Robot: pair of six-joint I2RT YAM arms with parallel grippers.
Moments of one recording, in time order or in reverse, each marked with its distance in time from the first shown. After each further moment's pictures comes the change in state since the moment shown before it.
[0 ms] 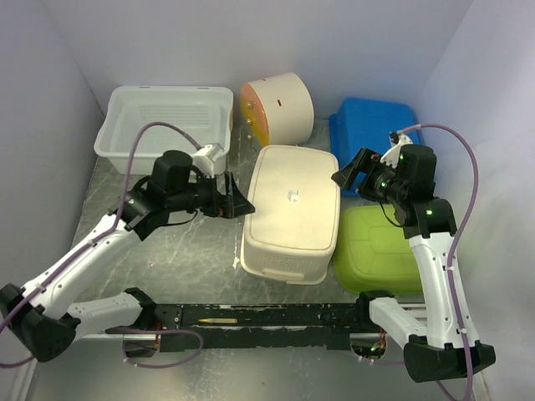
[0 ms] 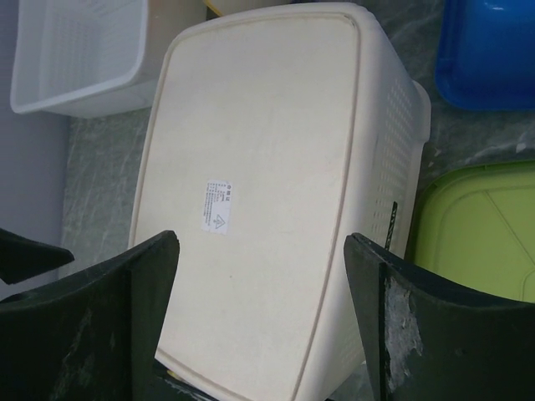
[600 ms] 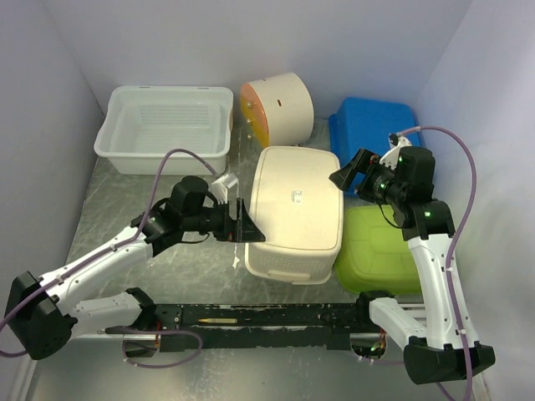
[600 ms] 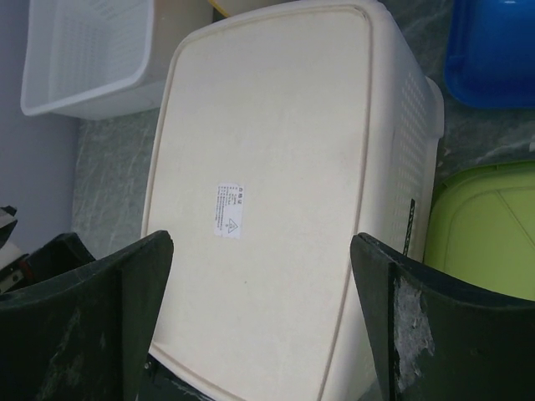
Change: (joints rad) left arm -0.055 -0.043 -0.304 0.258 0.160 -0.157; right arm 0.000 -0.013 -0.034 0.037 -0.021 0.029
